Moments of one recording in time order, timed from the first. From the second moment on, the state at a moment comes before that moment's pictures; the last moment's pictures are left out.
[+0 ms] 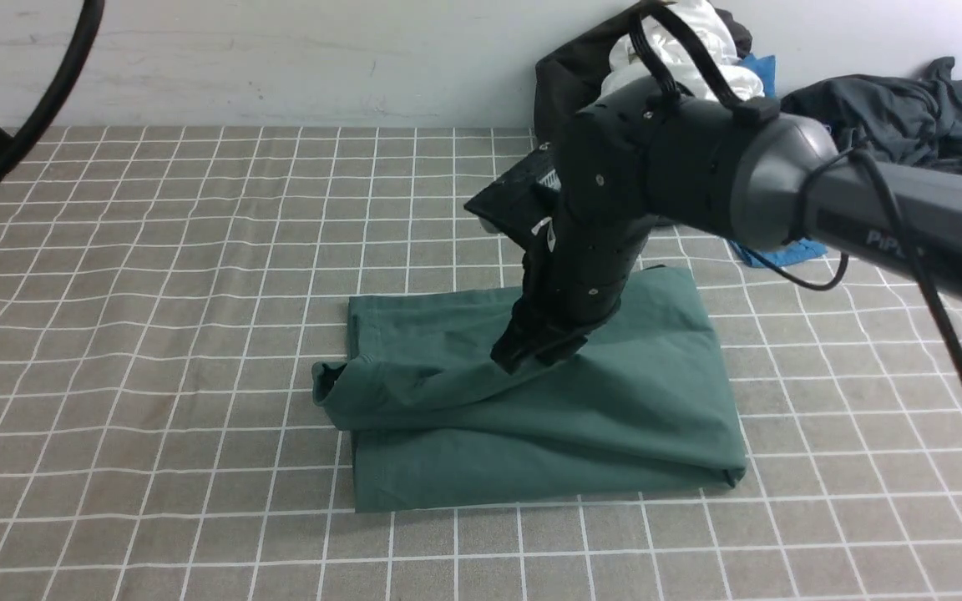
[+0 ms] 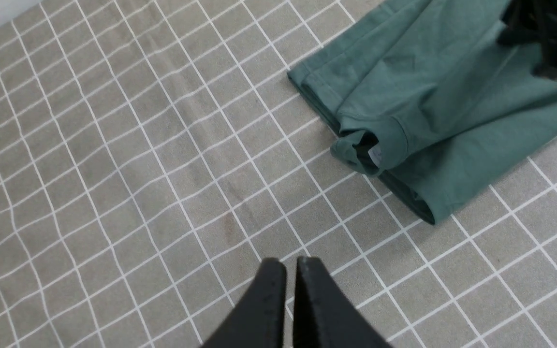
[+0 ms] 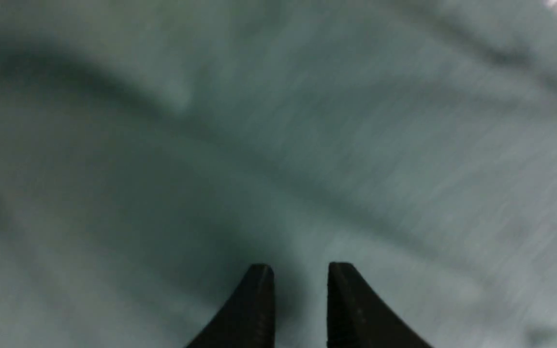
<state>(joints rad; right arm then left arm) 0.62 2.10 -1.77 -0.09 1.02 -0.14 -0.15 1.12 -1.46 -0.13 1.28 0.39</state>
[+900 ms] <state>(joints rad) 0.76 2.03 -1.77 0.16 1.22 -0.26 -0.15 1.06 -1.42 -0.11 1.25 0.38</state>
